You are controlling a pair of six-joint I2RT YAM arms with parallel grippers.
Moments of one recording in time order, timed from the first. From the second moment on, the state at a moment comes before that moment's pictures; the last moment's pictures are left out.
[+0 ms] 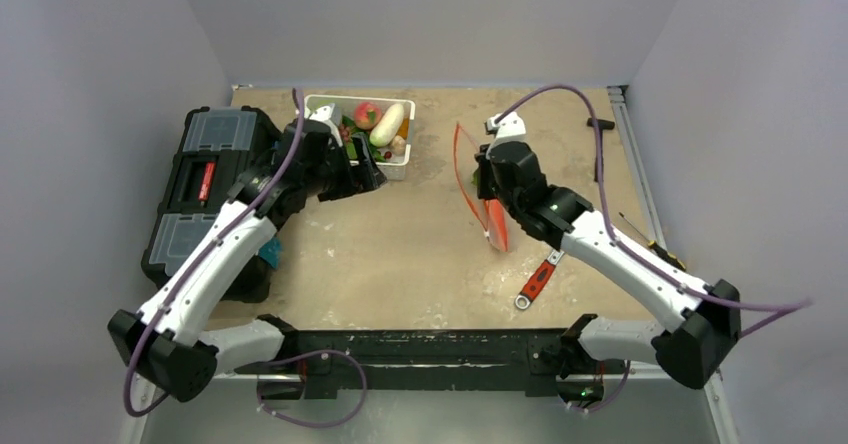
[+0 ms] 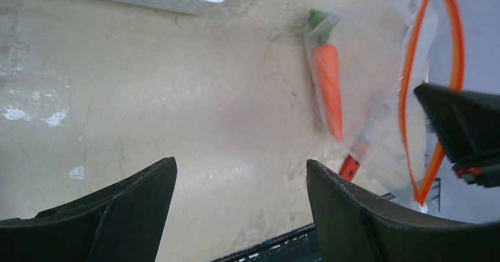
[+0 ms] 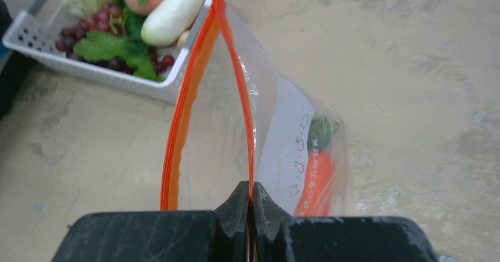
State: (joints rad) left arm -0.50 1.13 1.24 -0.76 0.02 -0.64; right arm 0.71 1.18 1.11 -0.38 0.43 0.30
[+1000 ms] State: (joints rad) left arm -0.37 2.00 1.76 -0.52 -0.11 -0.04; right arm 0.71 1.33 0.96 -0.12 0.21 0.32
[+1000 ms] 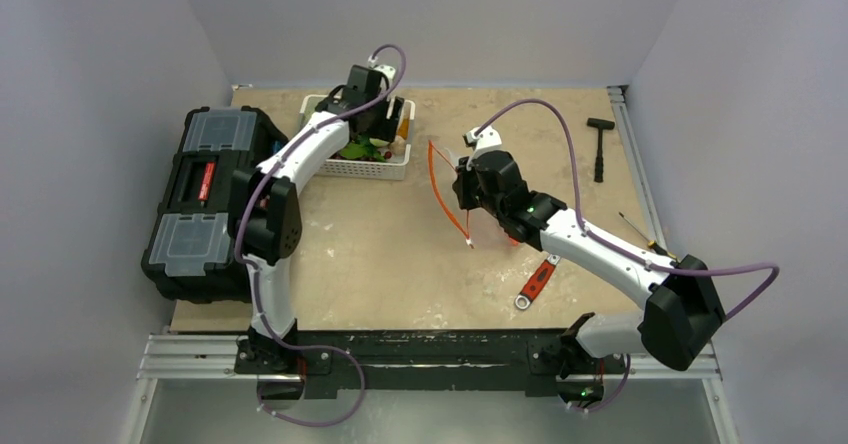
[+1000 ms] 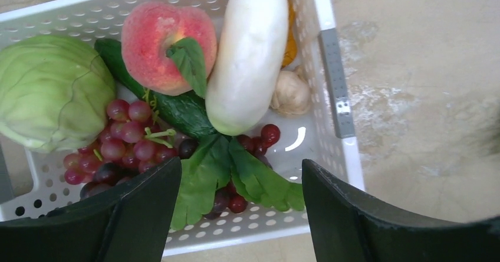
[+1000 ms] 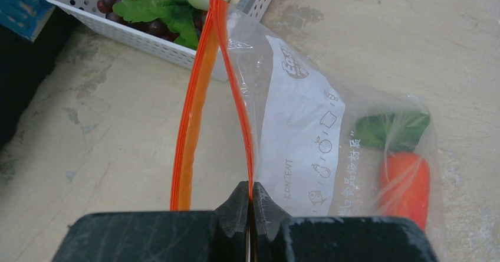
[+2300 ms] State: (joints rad) left arm -0.27 2.35 2.03 -0.49 0.10 -0.33; right arm 0.71 1.35 0.96 -0.11 0.20 0.32
